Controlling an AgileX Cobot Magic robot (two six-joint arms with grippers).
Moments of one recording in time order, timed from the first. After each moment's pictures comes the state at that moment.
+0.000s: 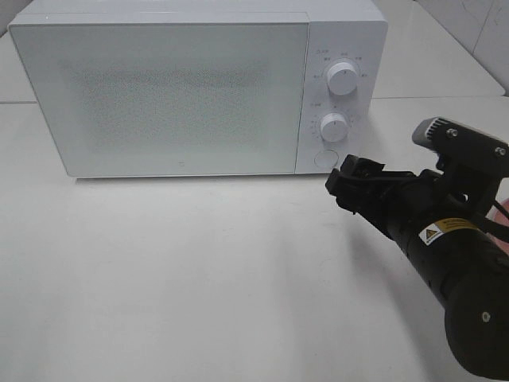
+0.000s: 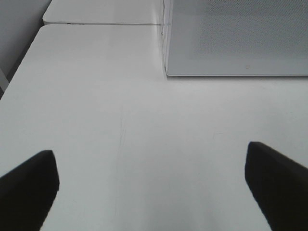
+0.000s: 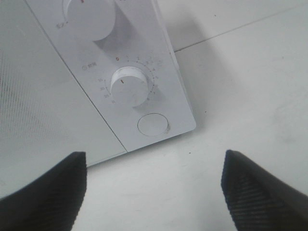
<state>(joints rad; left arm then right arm) 0.04 -0.01 -0.50 -0.09 1.04 0.05 0.86 1.72 -0.34 0.91 -1.19 0.21</state>
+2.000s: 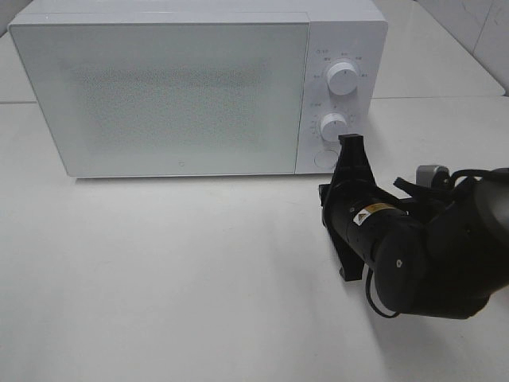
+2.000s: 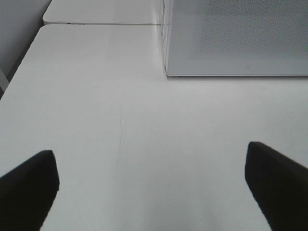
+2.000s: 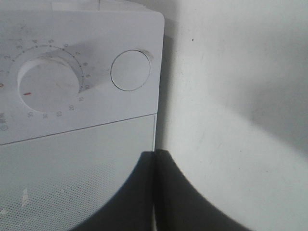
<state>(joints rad) 0.04 -0.01 -0.50 -0.09 1.04 0.05 0.76 1.92 -0.56 0.77 -0.96 1.32</state>
